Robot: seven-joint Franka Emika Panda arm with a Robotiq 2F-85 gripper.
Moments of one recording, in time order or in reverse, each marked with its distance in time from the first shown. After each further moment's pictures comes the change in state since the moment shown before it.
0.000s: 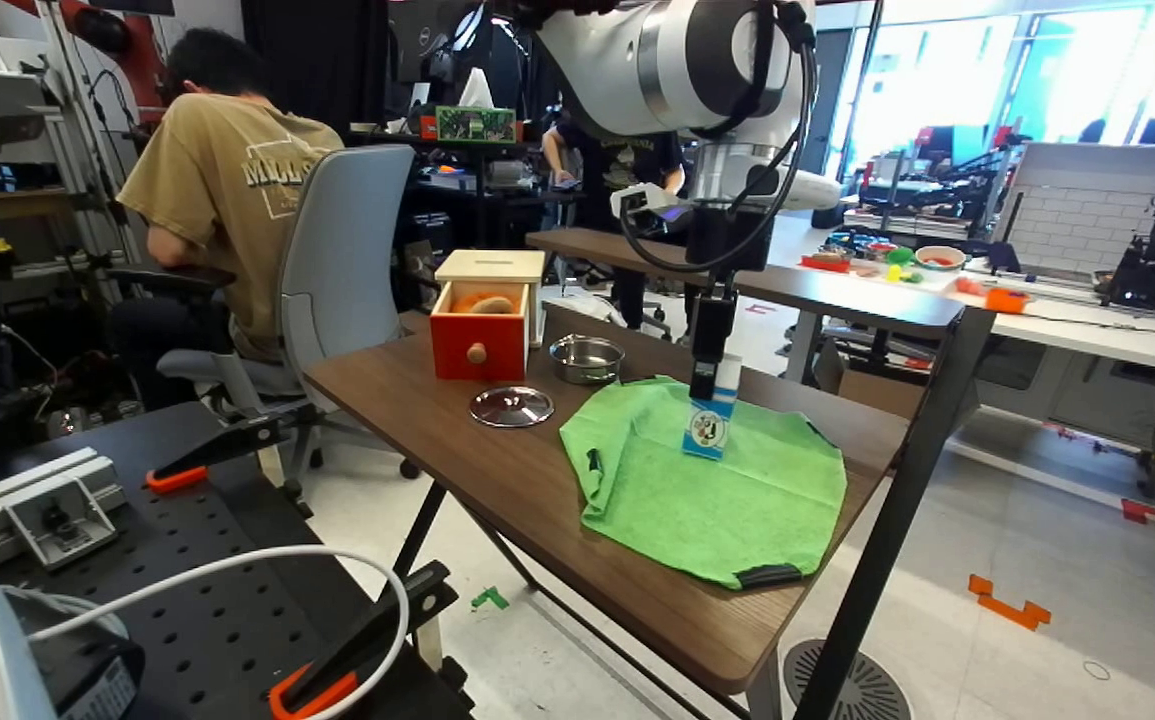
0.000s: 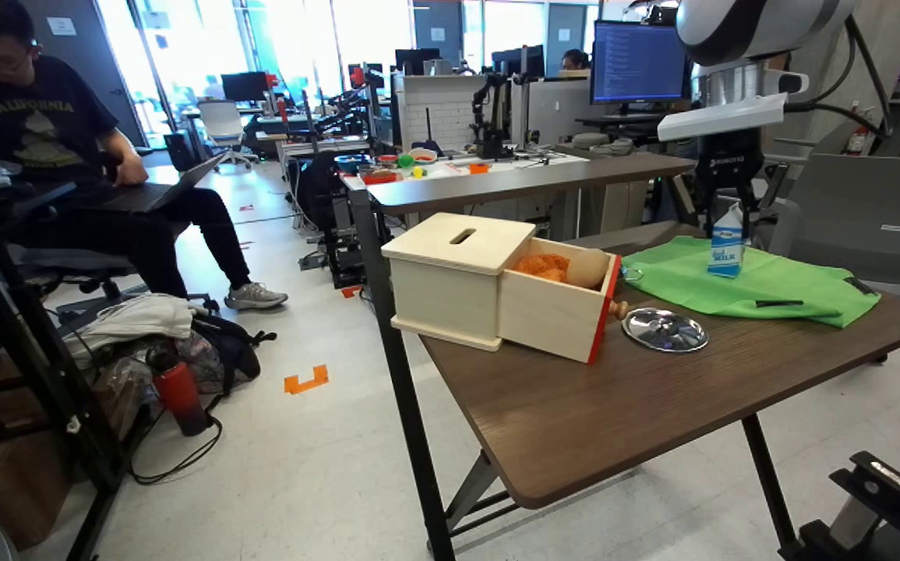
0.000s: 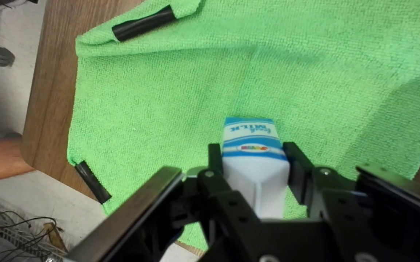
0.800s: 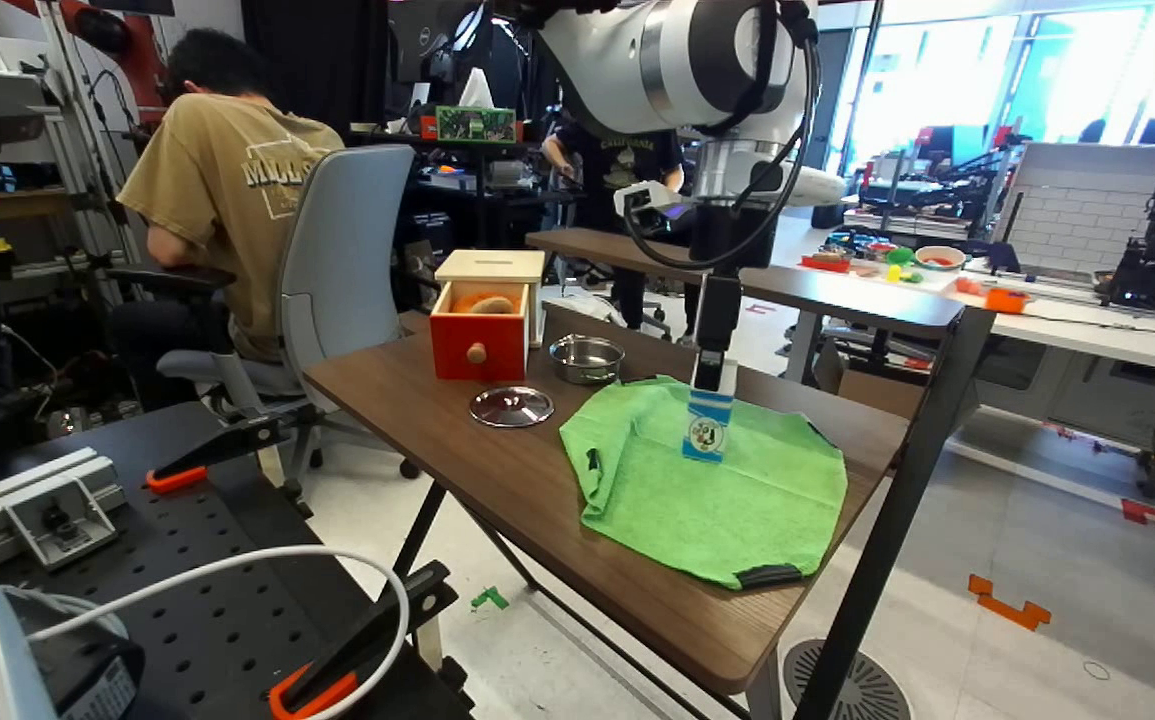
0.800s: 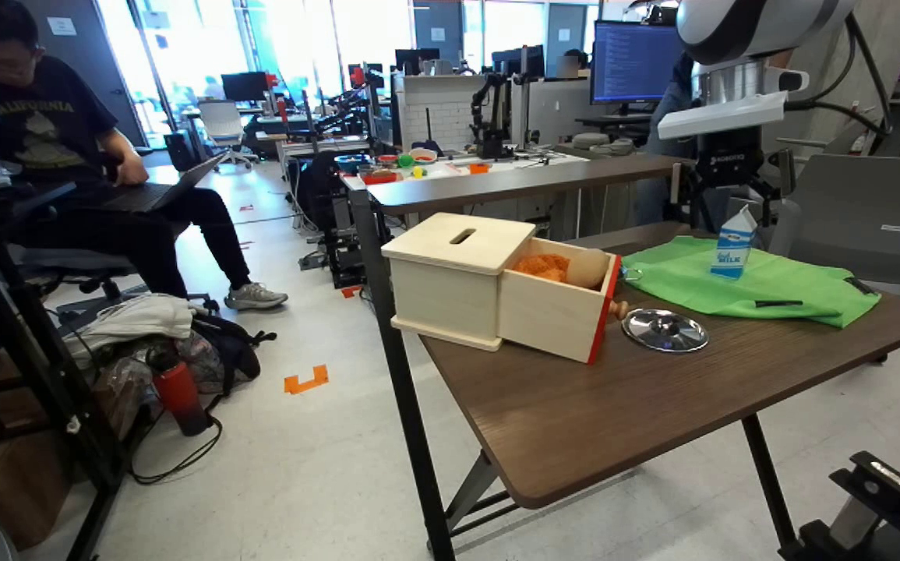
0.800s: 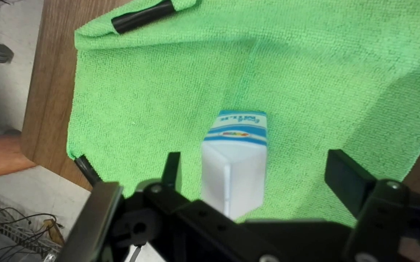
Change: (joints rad) arm 0.002 0.001 -0.005 0.009 -0.004 0.000 0.000
